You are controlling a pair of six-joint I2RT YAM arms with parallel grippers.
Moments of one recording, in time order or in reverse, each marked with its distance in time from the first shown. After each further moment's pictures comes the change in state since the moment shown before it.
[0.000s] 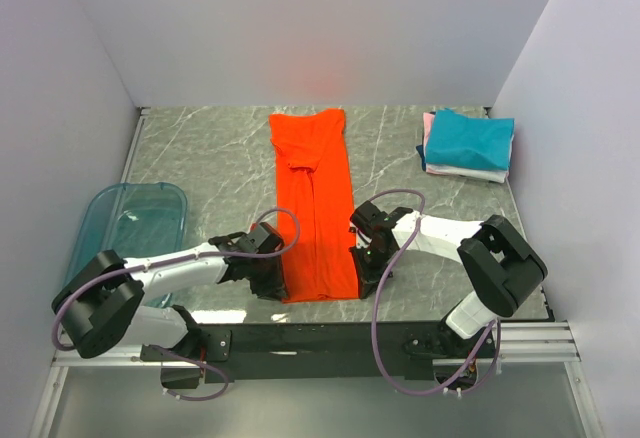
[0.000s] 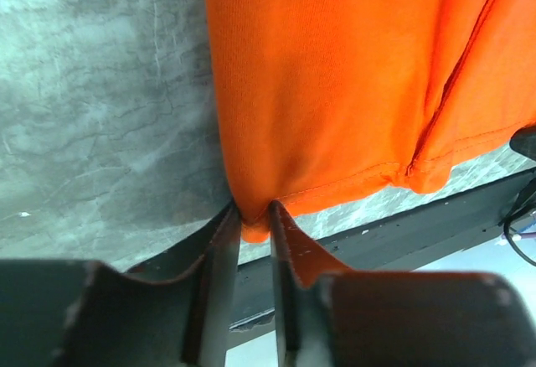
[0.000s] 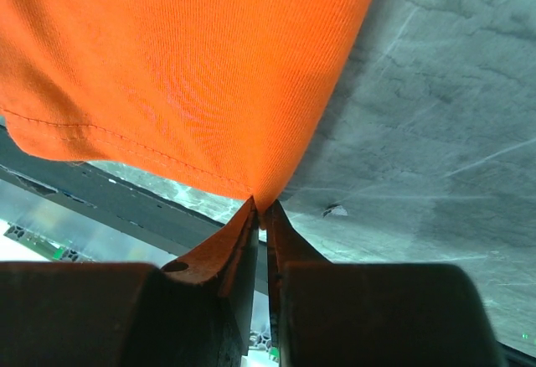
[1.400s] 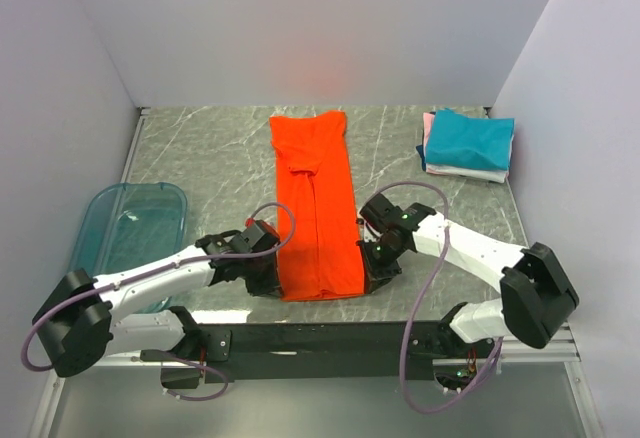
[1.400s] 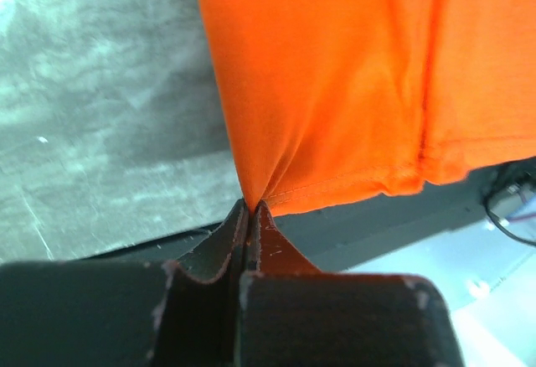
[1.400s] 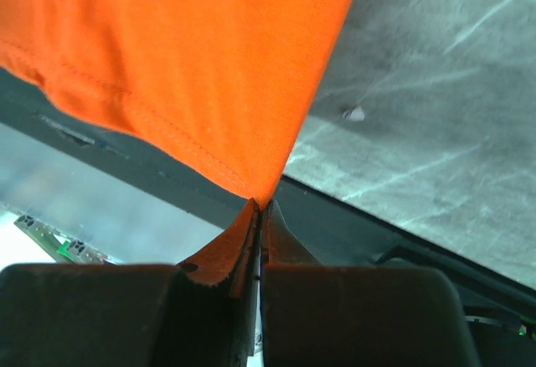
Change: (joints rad) left arm -0.038 -0.138 0.064 -0.168 -0.054 -0.023; right arm 0.005 -0.210 0.048 -0.174 0.023 0.005
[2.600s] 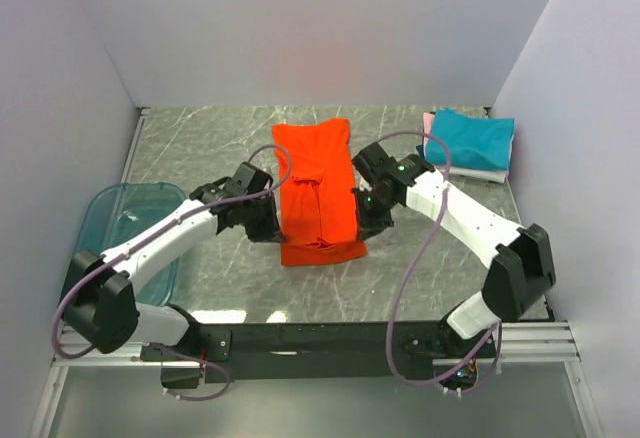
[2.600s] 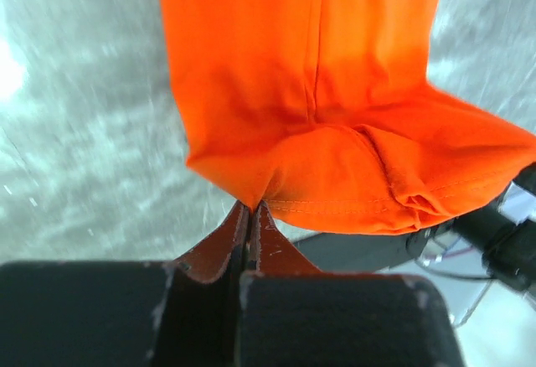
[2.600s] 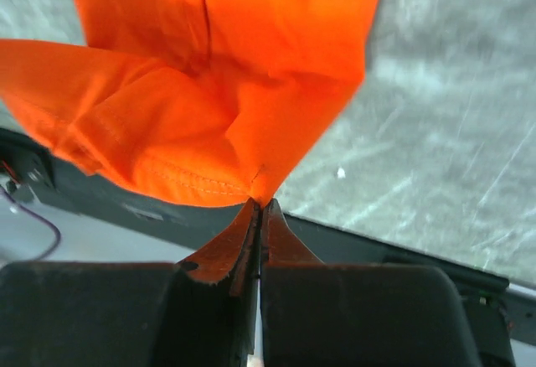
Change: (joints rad) left arm 0.252 0.159 0.356 -0.104 0.047 0.238; right arm -0.070 0.133 0.434 -0.194 0.186 0.050
